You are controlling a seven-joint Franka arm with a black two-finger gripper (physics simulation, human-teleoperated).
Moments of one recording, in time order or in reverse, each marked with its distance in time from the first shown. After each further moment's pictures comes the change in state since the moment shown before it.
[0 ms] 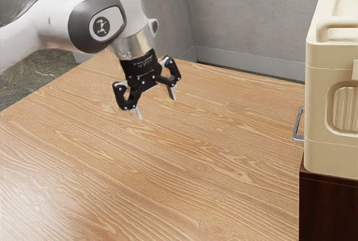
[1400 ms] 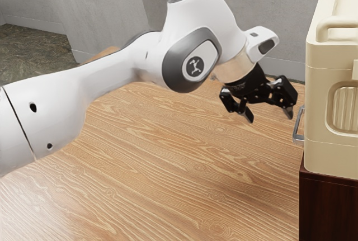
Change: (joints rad) arm -0.110 0.247 -0.208 0.121 -0.094 0.414 0.764
